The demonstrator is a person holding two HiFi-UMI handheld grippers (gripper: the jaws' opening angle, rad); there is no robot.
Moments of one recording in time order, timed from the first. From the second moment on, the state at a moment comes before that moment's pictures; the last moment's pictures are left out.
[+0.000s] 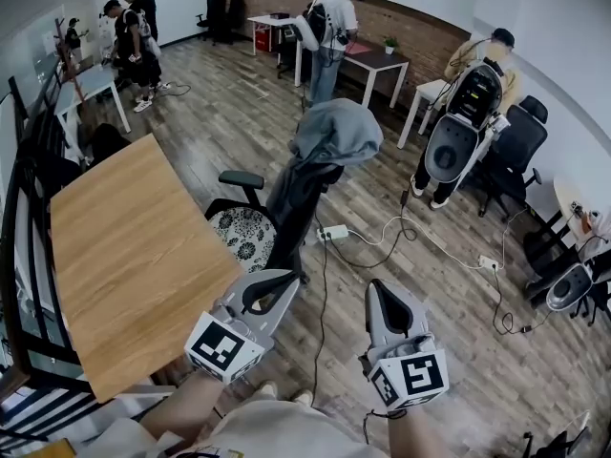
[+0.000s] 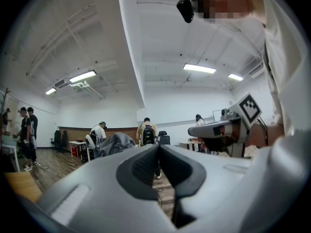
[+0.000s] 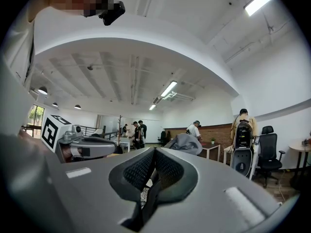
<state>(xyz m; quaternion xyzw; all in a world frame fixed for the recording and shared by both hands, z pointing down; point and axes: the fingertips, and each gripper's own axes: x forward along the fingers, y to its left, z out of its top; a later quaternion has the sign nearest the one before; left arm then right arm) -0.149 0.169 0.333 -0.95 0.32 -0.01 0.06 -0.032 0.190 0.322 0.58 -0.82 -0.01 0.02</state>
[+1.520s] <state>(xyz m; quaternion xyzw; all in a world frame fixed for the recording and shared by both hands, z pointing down) -0.134 0.110 0.342 -0.93 0.37 0.00 0.07 0.004 0.129 0.338 0.55 -0.84 0.00 0.00</state>
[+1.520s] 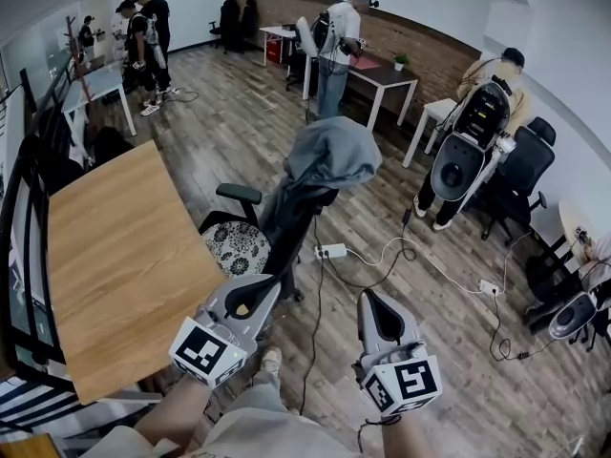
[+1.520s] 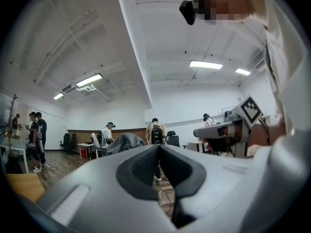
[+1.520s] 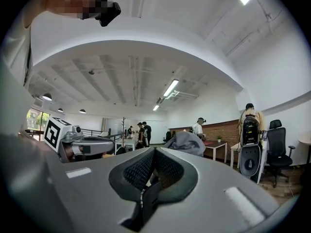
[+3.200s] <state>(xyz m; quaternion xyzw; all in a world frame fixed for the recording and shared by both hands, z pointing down) -0.163 -0.225 0.335 -0.94 0.33 0.01 0.04 -0.040 -0.205 0.317 0.54 -0.84 -0.01 0.01</state>
